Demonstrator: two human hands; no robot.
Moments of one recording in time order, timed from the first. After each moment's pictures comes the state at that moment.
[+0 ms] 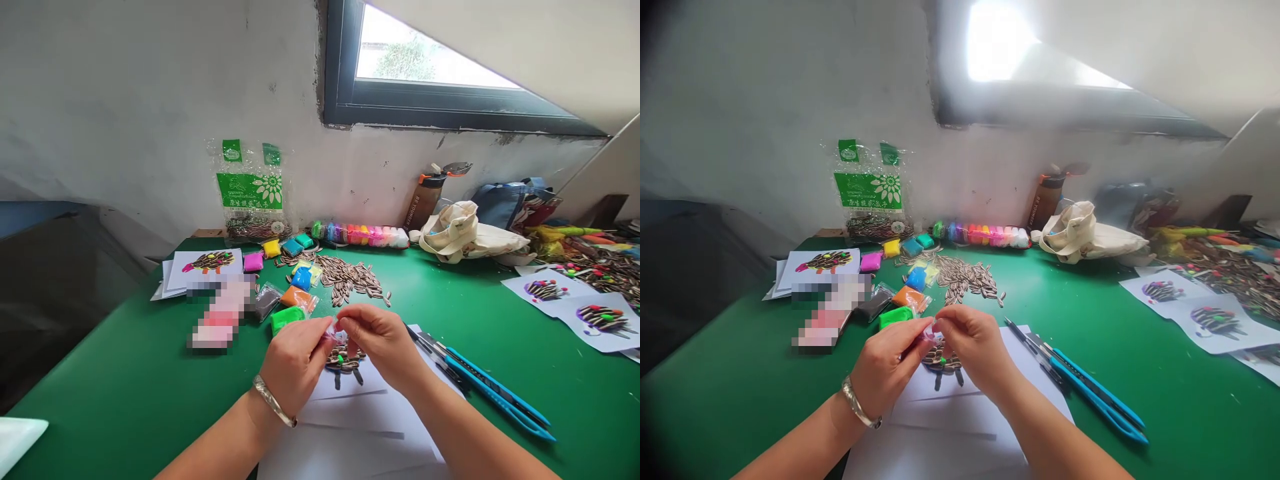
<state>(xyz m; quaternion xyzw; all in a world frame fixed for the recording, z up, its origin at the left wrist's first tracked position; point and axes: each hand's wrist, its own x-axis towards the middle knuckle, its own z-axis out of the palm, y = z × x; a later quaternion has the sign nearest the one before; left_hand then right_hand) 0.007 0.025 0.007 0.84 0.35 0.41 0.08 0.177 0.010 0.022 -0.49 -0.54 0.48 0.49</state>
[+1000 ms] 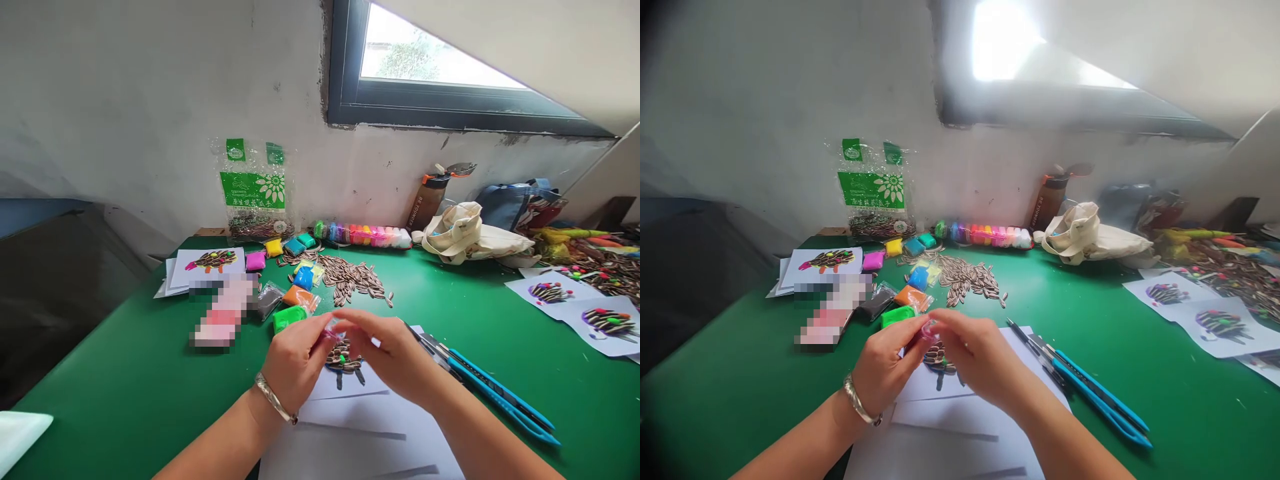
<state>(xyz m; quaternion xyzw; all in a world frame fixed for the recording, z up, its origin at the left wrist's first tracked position) 0.006 0.024 0.009 0.83 0.37 0.41 0.12 0.186 0.000 0.036 -0.47 -0.70 0.38 0.39</state>
